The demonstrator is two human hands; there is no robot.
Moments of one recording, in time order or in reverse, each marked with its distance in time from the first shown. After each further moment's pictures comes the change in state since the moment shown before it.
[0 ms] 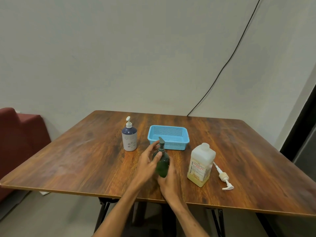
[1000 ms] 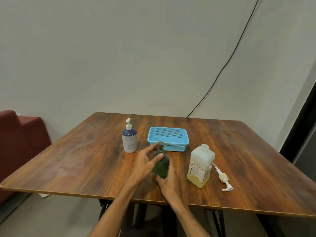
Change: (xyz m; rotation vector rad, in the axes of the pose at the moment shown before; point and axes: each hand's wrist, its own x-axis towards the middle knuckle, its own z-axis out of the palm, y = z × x) left_hand 0.006 0.012 -0.010 0.001 -0.051 0.027; right_hand 0.000 -0.003 -0.005 0.042 -0.038 -0.002
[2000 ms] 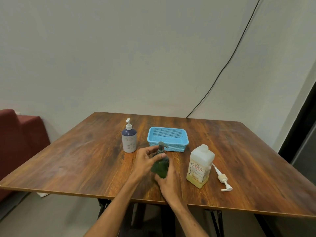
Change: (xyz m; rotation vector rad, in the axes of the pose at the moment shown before) left_hand 0.008 -0.006 0.000 -0.040 0.032 0.007; right_hand -0.002 -0.007 -0.002 -0.047 0.001 0.045
